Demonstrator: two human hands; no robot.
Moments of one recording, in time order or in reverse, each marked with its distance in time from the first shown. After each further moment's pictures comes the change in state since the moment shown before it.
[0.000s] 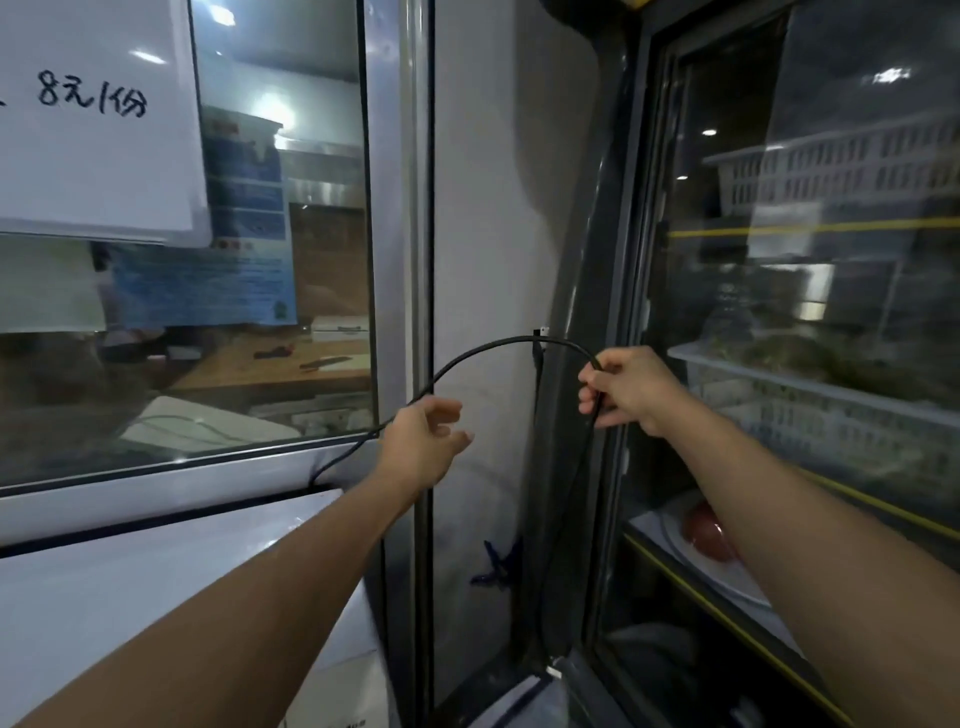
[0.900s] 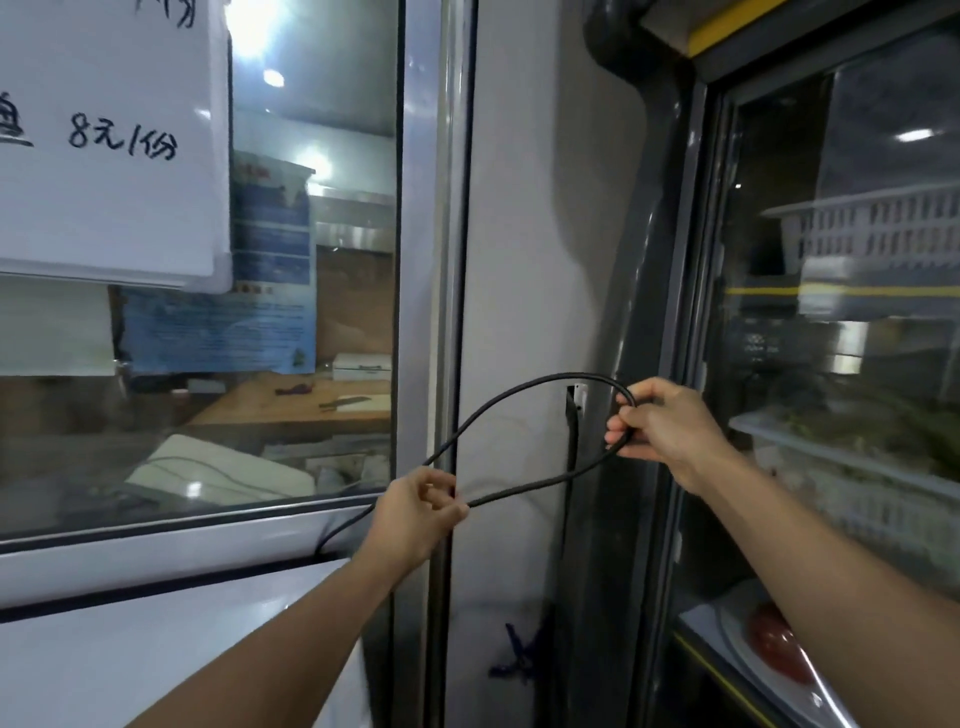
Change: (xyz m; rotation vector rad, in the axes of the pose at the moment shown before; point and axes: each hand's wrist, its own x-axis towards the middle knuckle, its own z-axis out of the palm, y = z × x) left_hand 0.049 -0.051 -0.005 -0.082 -0.016 -0.076; right_hand 0.053 -0.004 0.009 0.187 0.128 -0.064
